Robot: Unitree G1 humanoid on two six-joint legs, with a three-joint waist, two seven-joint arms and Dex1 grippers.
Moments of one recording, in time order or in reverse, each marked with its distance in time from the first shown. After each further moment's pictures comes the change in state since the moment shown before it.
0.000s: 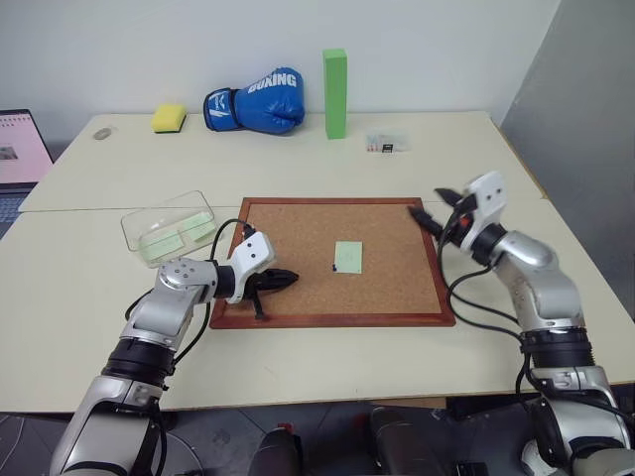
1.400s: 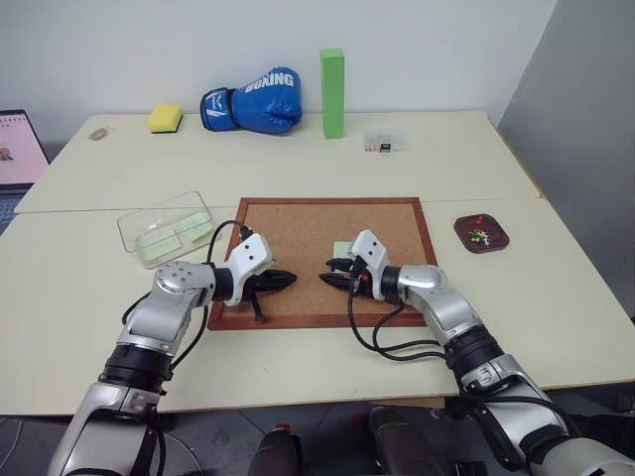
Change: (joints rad) left arm 0.037 0.002 0.014 -0.054 0.000 0.023 0.022; right arm -0.122 0.244 0.256 0.371 -0.185 -0.158 0.143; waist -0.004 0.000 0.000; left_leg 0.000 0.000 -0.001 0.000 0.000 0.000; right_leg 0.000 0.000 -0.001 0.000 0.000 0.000
